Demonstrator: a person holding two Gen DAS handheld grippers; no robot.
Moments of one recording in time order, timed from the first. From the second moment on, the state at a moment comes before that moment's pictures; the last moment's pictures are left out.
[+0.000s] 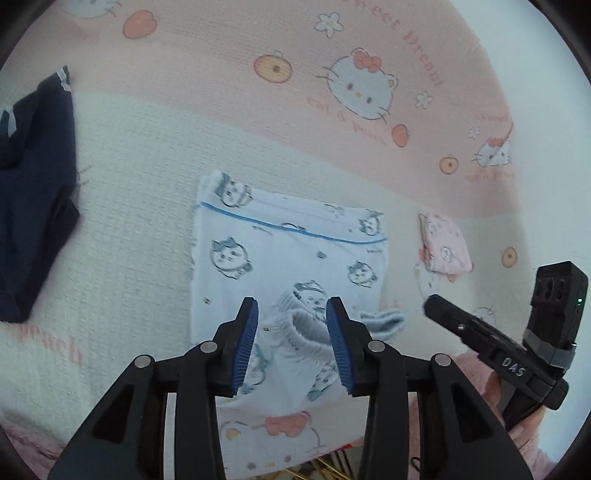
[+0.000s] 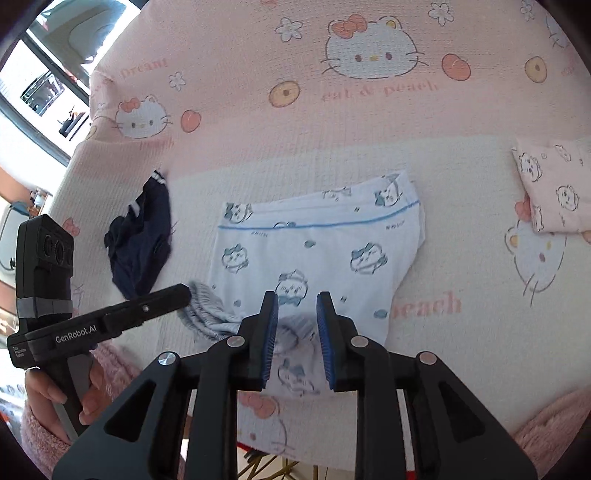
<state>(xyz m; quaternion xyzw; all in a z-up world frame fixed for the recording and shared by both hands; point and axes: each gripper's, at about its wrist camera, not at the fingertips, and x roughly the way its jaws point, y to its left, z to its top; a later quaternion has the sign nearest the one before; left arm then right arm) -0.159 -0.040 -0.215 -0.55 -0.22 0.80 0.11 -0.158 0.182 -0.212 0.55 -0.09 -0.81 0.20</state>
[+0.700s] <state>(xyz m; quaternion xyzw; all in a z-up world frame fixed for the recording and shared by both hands) -0.157 -0.013 -0.272 -0.58 -0.14 0.78 0.20 -0.172 0.148 -0.297 0.58 0.04 -0.78 0.25</state>
